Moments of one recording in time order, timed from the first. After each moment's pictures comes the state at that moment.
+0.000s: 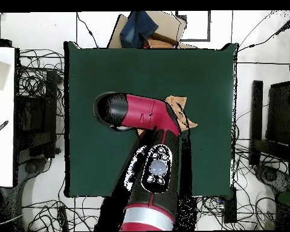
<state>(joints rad) 0.04 -0.60 -0.21 1.50 0.11 0.74 1.62</state>
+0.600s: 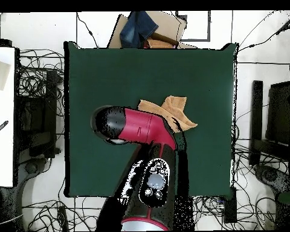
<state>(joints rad) 0.05 -0.64 -0.21 1.62 0.14 0.74 1.62</state>
